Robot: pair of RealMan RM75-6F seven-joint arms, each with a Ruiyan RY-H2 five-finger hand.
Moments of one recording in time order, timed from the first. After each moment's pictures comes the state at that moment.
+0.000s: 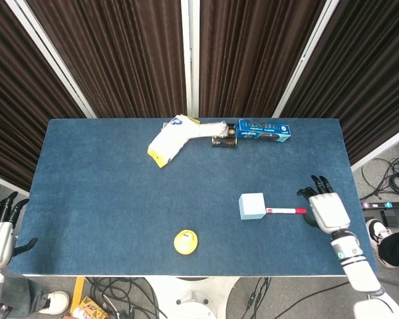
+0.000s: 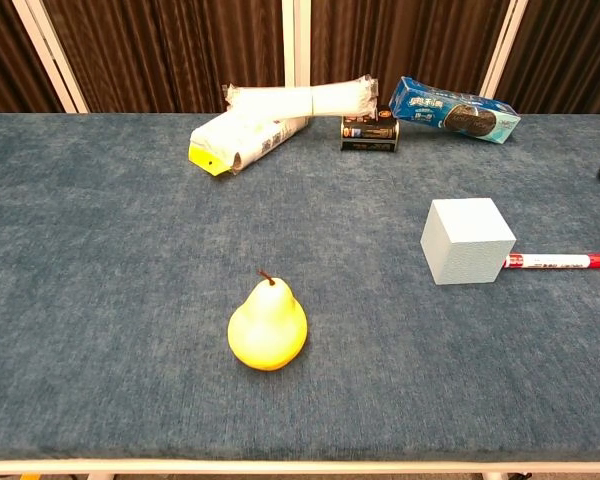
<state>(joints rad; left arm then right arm) -0.03 -1.21 -0.05 -1.56 1.44 1.53 0.11 0.36 -1.31 0.12 -1.44 -1.40 1.08 -0.24</state>
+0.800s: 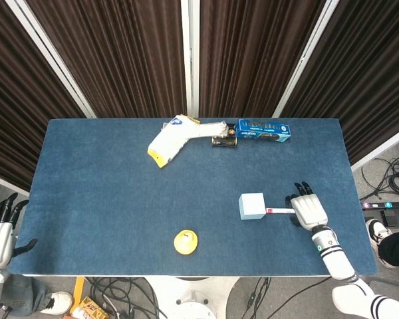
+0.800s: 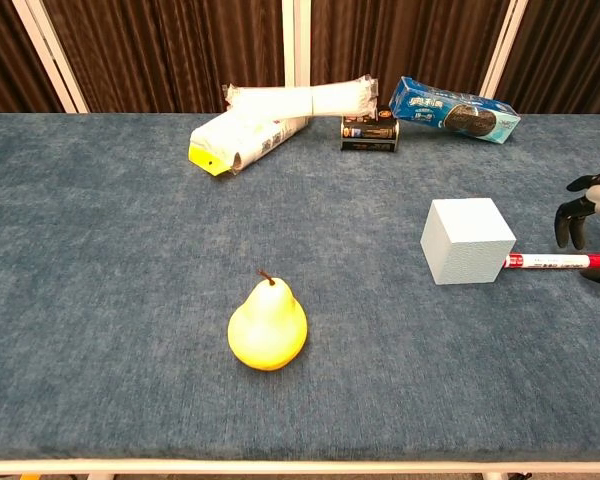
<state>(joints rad) -0.03 -1.21 -0.05 -1.55 1.43 1.52 0.11 0.44 -1.50 0.08 -1.21 -1.33 0.97 -0.28</state>
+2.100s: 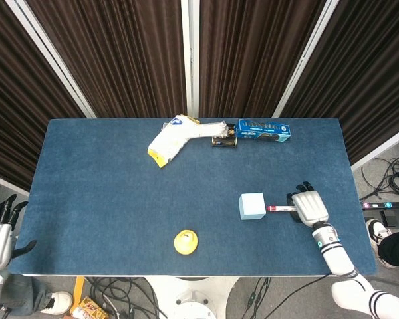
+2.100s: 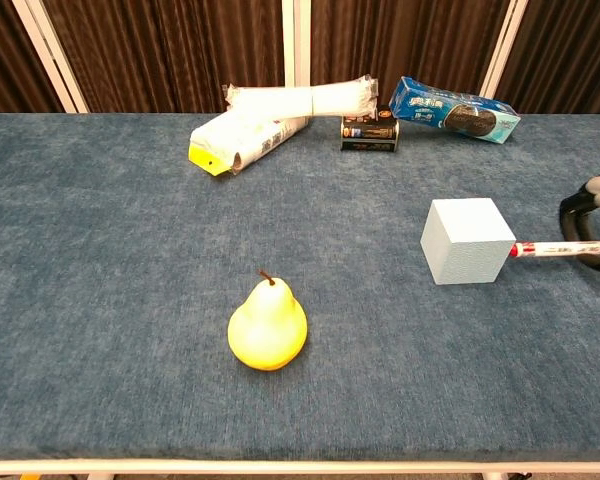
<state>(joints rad) -0.02 -1.22 -0.05 -1.53 1.43 1.52 0.10 0.46 -1.49 0.07 -1.19 -1.32 0.97 -0.23</state>
